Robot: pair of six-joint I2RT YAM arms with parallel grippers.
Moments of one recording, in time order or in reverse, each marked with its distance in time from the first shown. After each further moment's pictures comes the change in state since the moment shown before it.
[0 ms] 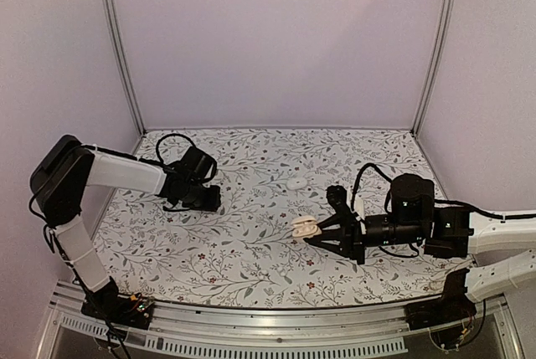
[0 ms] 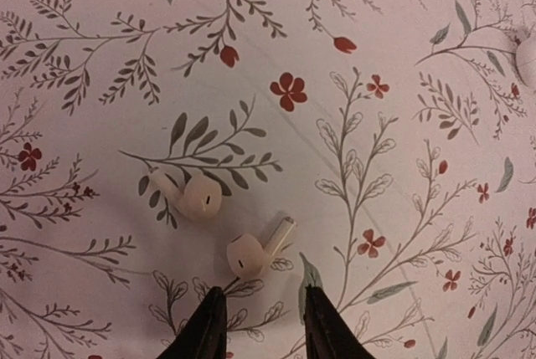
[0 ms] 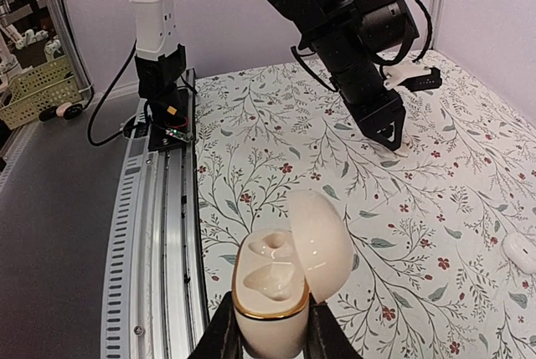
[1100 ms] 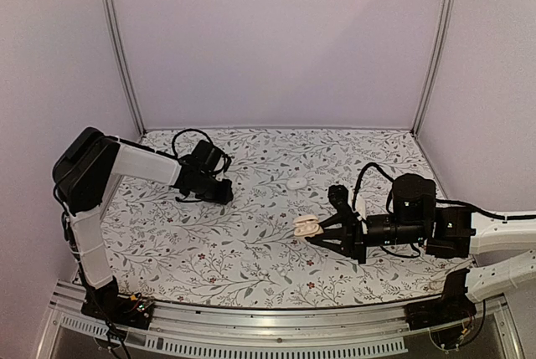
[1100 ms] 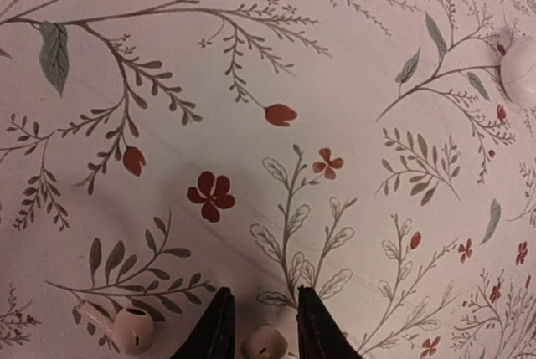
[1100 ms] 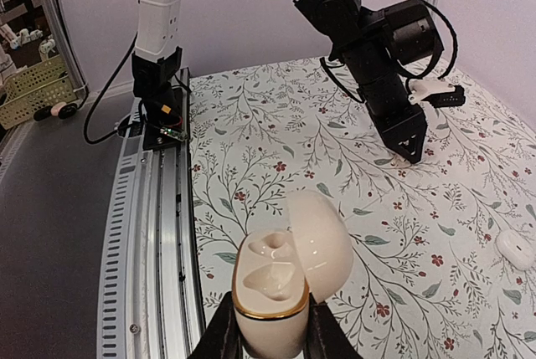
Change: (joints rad) left arm 0.033 0.197 0.161 0.056 0.127 0.110; right arm 0.000 -0.015 -0.001 -0.018 0.018 -0.005
